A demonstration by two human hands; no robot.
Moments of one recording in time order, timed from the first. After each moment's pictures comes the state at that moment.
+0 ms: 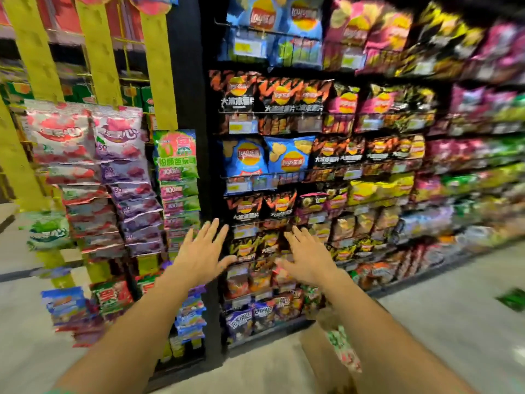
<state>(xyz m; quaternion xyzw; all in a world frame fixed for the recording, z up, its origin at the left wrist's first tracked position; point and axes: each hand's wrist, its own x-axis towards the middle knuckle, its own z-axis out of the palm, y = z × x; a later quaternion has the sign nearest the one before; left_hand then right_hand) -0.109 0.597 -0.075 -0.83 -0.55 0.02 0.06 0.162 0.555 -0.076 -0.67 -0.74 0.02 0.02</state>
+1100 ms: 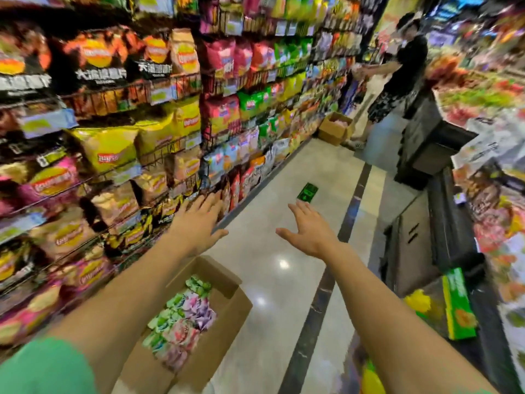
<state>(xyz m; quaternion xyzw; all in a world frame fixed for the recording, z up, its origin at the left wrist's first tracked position) 0.632 0.726 -0.181 -0.97 -0.22 0.07 -0.02 0.807 0.503 -0.140 -0.90 -0.42 0.08 0.02</state>
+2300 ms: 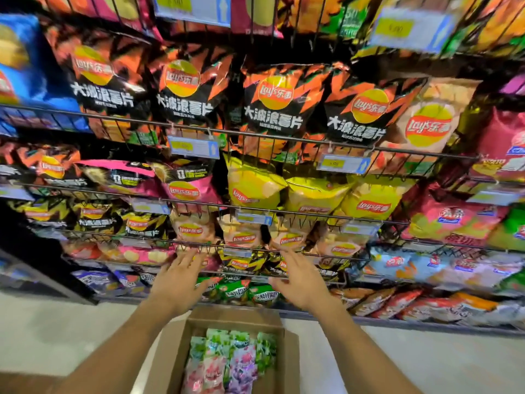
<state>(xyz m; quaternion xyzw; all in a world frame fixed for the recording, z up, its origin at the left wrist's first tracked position) 0.617 0.870 -0.283 -0.64 -0.74 0.10 -0.18 0.903 0.947 -0.270 -0.53 -0.82 0.22 -0.05</state>
